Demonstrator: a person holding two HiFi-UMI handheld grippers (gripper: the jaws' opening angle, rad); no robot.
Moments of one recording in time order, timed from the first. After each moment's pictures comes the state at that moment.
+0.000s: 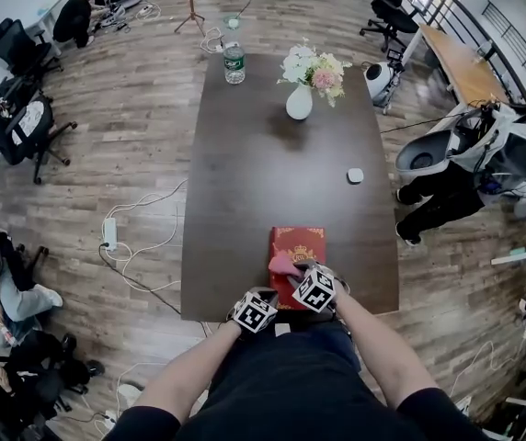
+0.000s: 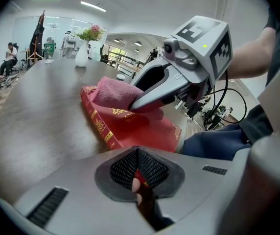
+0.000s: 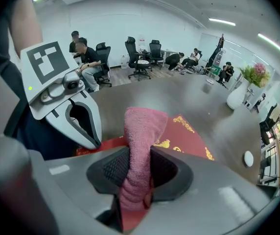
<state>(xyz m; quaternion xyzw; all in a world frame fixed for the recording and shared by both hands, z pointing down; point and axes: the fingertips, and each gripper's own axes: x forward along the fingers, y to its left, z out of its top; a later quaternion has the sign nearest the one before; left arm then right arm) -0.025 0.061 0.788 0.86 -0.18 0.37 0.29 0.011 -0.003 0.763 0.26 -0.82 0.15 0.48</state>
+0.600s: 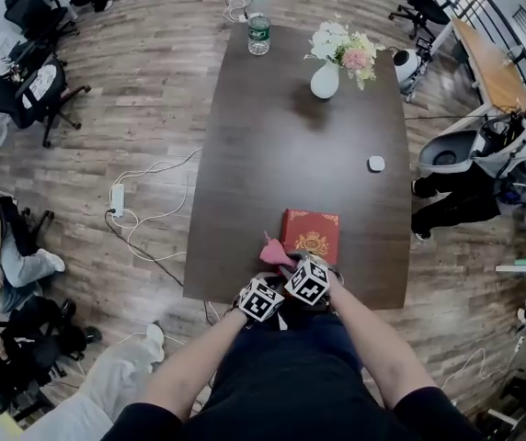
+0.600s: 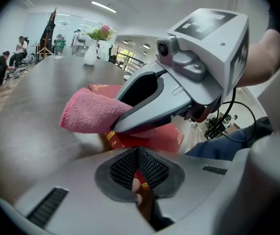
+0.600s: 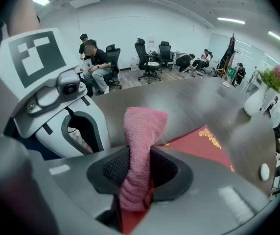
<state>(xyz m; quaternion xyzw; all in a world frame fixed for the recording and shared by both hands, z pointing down) -0.027 0.061 0.786 0.85 -0.21 0.36 0.32 -0.041 0.004 0.779 0.21 -0.84 0.15 0.47</state>
